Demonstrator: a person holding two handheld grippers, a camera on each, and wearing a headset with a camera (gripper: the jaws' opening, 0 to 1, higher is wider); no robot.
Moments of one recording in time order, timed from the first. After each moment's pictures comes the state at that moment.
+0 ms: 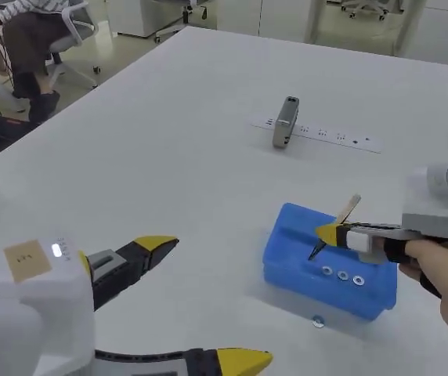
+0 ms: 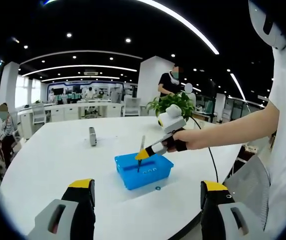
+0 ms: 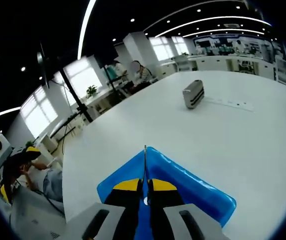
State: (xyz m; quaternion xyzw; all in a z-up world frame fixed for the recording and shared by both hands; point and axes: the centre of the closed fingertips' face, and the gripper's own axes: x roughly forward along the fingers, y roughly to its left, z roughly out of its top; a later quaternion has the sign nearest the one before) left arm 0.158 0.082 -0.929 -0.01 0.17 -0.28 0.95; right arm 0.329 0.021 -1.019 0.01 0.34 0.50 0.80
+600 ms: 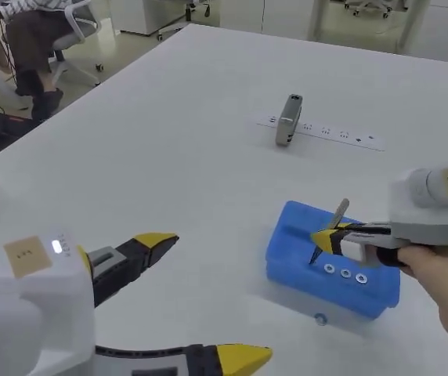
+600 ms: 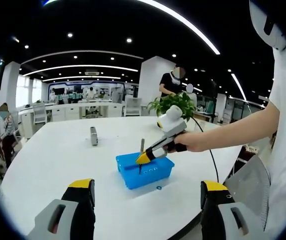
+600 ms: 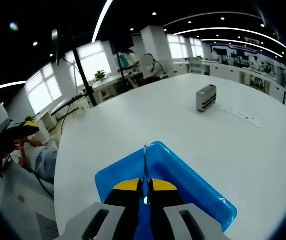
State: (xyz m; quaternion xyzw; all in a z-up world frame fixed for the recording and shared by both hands) left arm 0.157 0.084 -0.929 -0.01 0.17 -0.27 0.95; right arm 0.321 0.026 -1.028 -0.07 0.32 0.53 0.78
